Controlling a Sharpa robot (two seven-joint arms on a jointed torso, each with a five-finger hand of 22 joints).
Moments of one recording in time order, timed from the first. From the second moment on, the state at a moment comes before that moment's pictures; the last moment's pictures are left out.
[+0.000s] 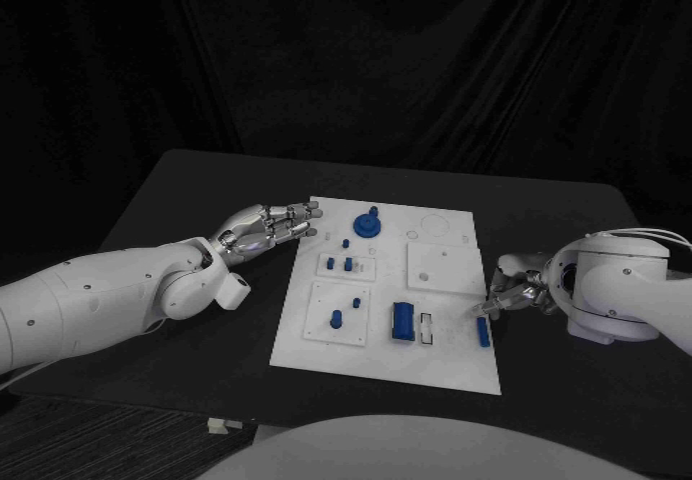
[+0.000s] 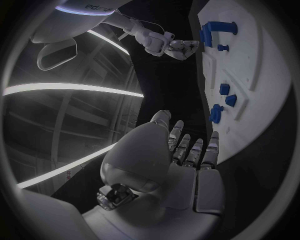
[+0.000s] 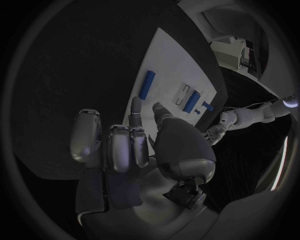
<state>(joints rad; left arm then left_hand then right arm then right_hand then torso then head) 1.11 -0.90 -0.21 1.31 -0.33 0.14 0.64 1.55 0.21 -0.08 0.20 0.57 0.55 0.14 0.07 0.06 0.13 0.12 0.17 0.04 0.10 0.20 0.03 0.02 0.13 0.17 0.29 0.07 0.18 1.26 -1.03 -0.21 1.76 -1.24 0.16 -0.63 1.01 0.02 0.07 0.11 0.14 1.11 0.02 0.26 0.57 1.47 -0.04 1.57 1.31 1.46 -0.10 1.52 1.31 0.09 1.47 0.01 1.19 1.31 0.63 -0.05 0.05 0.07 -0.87</state>
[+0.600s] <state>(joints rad) 1.10 -0.90 -0.21 1.31 -0.33 0.14 0.64 1.55 0.21 -0.08 0.19 0.57 0.55 0.14 0.07 0.06 0.13 0.12 0.17 0.04 0.10 0.20 0.03 0.02 0.13 0.17 0.29 0.07 0.18 1.23 -1.01 -0.21 1.75 -1.23 0.16 -0.63 1.05 0.02 0.09 0.07 0.21 1.11 0.02 0.23 0.55 1.47 -0.04 1.57 1.31 1.46 -0.10 1.52 1.31 0.09 1.47 0.01 1.18 1.31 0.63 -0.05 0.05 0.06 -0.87</state>
